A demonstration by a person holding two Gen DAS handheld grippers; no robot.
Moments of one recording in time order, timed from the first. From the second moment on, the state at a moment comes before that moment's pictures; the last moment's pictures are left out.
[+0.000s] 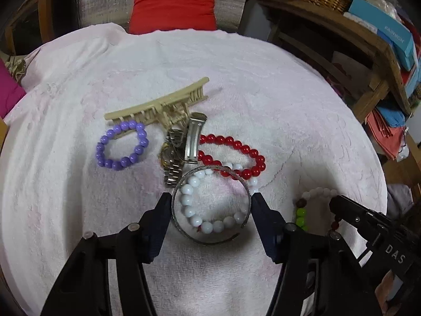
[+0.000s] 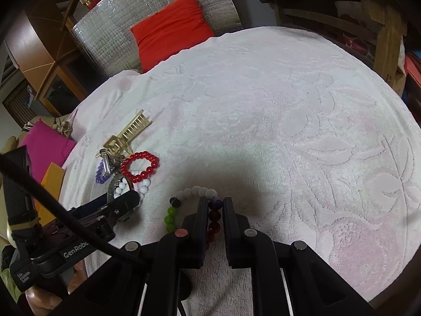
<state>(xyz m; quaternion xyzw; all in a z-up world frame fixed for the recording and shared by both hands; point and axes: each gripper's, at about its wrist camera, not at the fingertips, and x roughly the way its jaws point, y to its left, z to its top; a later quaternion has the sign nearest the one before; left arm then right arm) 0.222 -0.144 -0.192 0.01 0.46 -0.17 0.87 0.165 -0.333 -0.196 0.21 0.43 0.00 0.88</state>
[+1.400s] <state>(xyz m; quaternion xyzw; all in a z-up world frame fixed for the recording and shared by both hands) 0.117 0.275 -0.184 -0.13 0.47 0.15 0.86 0.226 0.145 -0.106 0.09 0.43 0.36 0.83</state>
